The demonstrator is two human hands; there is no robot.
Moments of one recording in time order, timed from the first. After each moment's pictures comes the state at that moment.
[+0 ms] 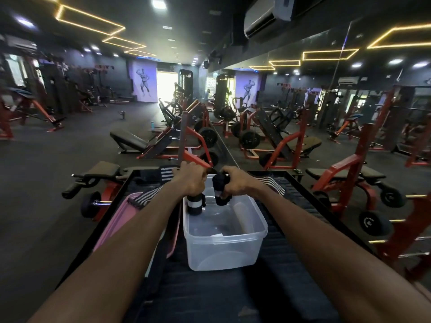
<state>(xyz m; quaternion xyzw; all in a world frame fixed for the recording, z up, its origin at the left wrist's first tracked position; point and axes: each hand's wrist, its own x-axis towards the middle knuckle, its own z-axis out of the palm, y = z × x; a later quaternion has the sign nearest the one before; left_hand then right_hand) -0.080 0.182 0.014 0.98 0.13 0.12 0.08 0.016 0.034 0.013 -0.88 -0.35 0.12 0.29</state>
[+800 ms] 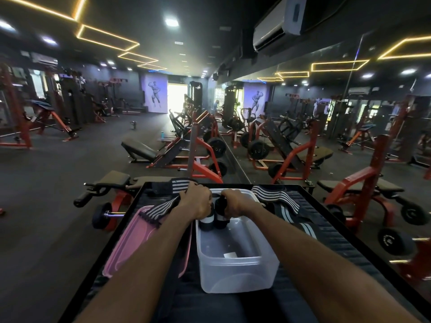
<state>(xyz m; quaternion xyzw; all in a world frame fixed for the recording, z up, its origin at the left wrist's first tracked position) -0.079 0.199 -0.013 0.98 0.16 0.08 0.05 0.031 0.085 -0.025 -0.92 -0.39 0.04 0.09</state>
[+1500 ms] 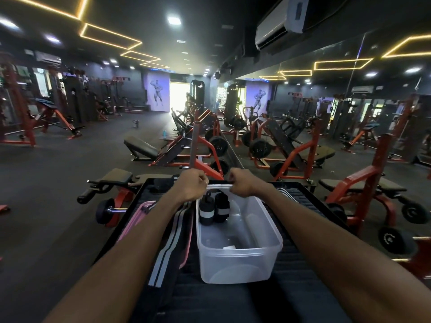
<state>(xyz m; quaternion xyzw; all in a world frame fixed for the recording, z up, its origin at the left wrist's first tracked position) -0.098 0.212 0.014 0.93 0.15 0.21 0.26 0.026 0.064 0.029 -0.90 -0.39 0.02 0.17</state>
